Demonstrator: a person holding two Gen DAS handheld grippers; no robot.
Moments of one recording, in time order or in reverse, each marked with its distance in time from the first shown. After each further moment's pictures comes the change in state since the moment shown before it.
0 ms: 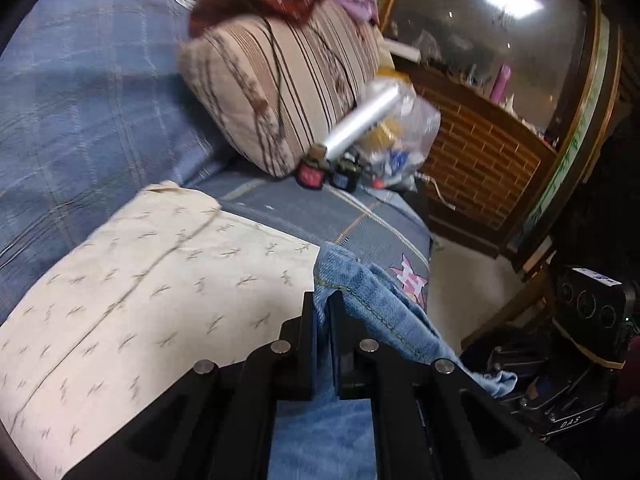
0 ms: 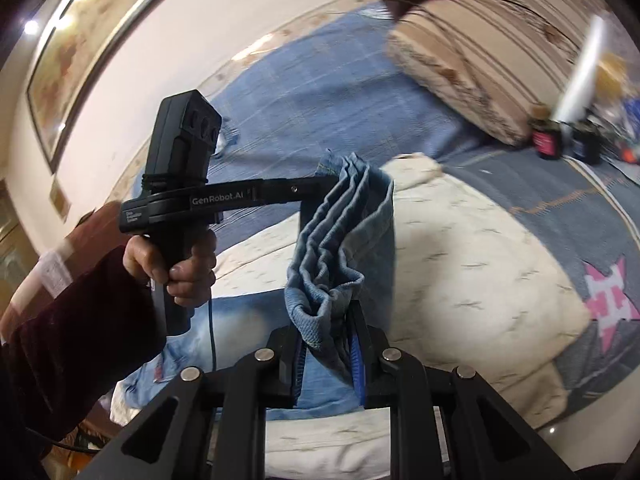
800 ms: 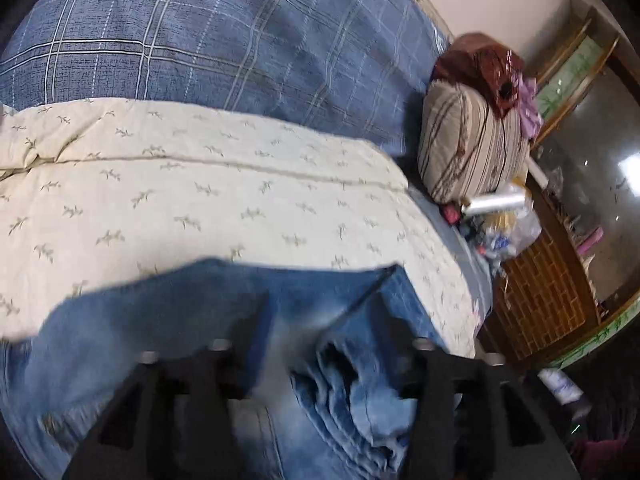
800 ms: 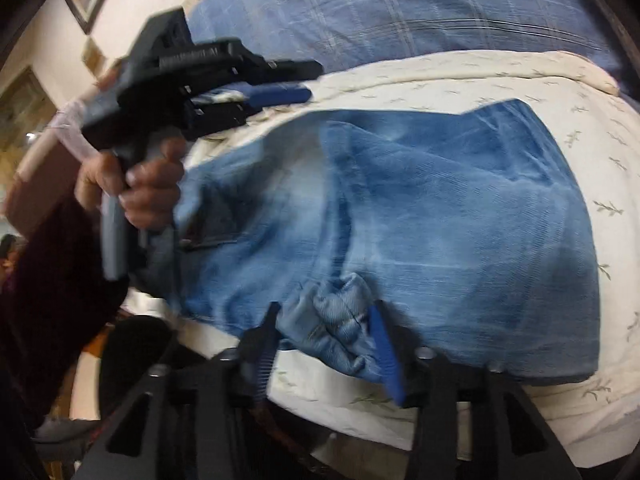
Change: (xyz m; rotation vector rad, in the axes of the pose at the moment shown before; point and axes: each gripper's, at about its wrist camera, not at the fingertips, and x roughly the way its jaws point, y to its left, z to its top) left arm -0.121 0.106 -0.171 -0.631 -0.101 0.230; right arm 0.136 0.120 -0.082 -0.192 0.475 0.204
